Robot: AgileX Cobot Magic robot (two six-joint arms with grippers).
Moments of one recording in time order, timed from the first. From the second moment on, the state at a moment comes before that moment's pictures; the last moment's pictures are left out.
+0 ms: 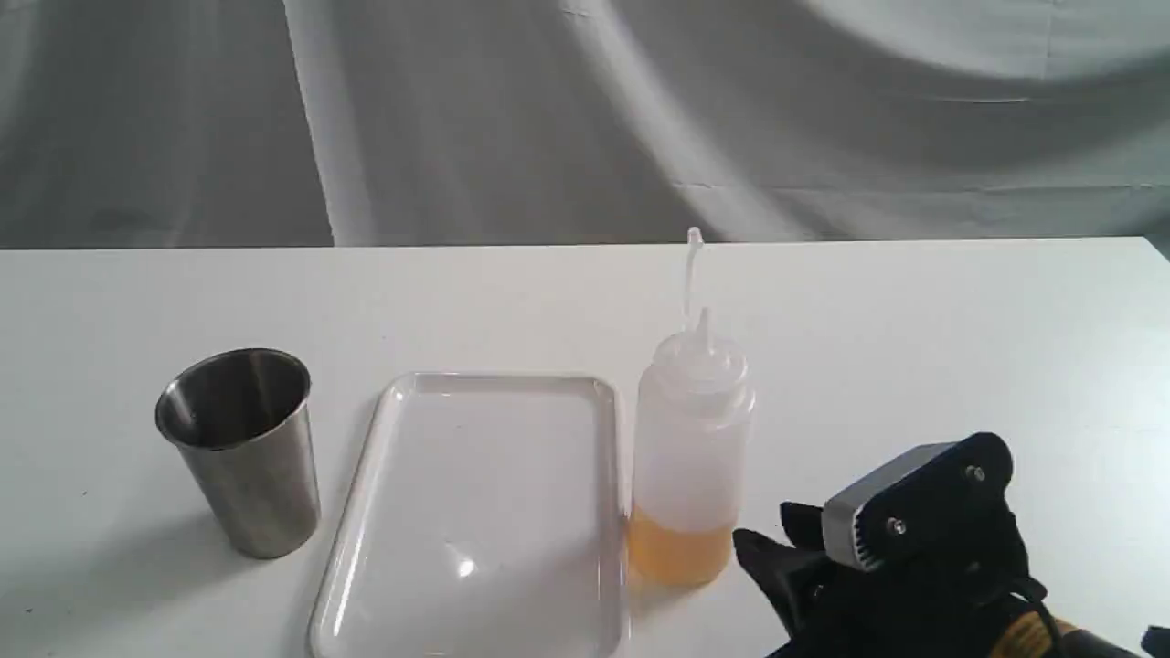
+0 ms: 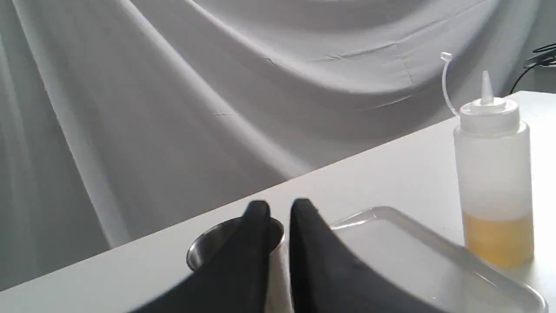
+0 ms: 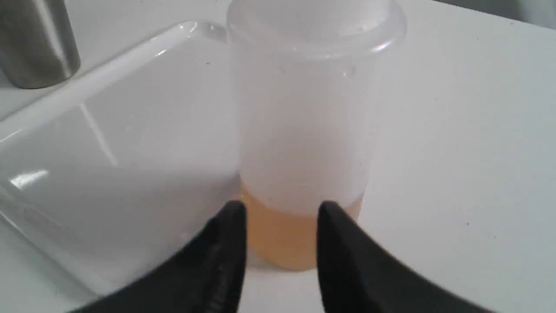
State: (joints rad) left arm -0.40 0.01 0.00 0.26 0.06 -0.06; right arm 0.44 1.59 -0.30 0.05 -0.78 -0.05
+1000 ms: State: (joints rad) left arm -0.40 0.01 0.00 0.26 0.06 -0.06; right arm 0.44 1.74 -0.32 0.05 -0.95 -0.02
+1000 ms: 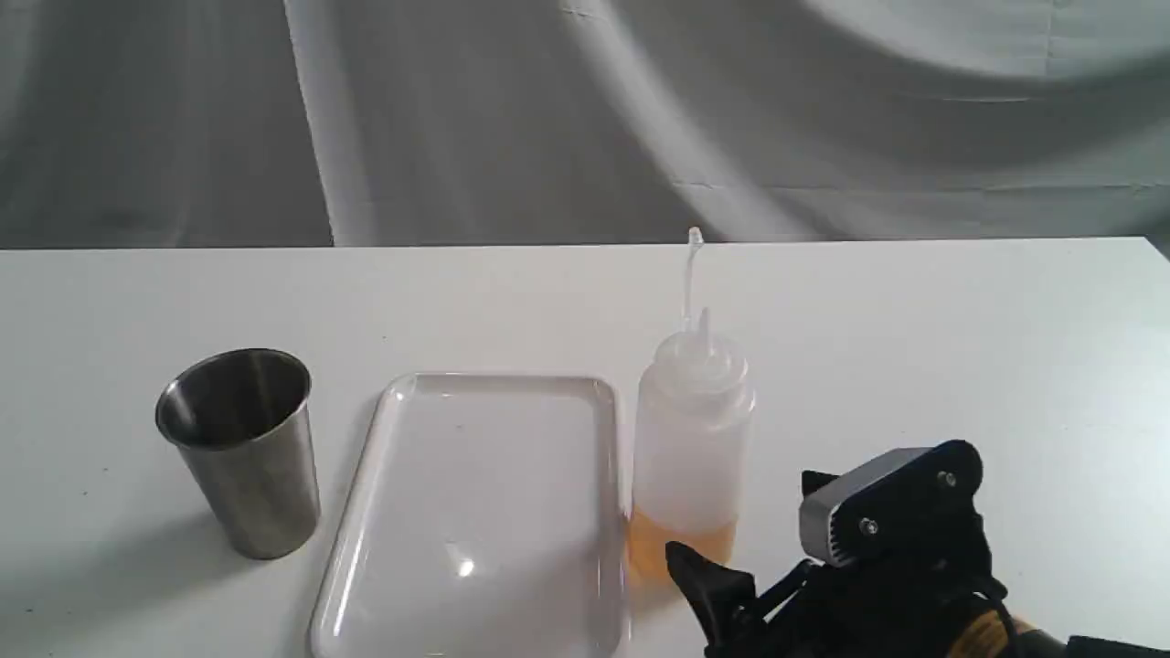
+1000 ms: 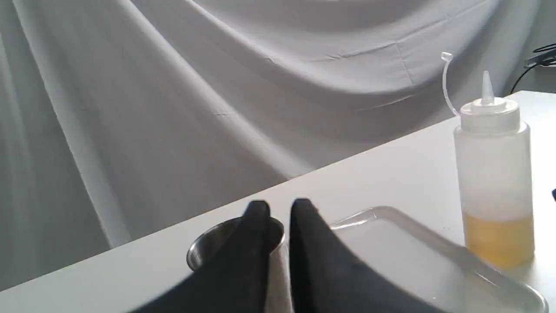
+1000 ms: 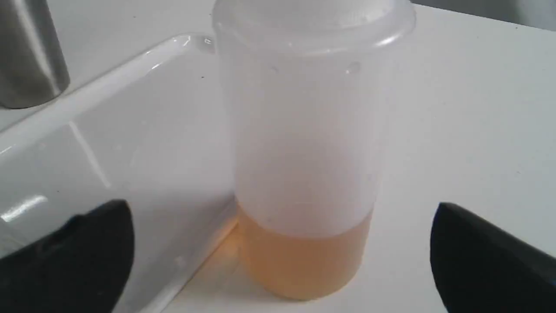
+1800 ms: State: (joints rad) left arm -0.40 0.01 0.00 0.26 0.06 -0.06; right arm 0.44 1.90 -0.55 0.07 -0.91 -0.02
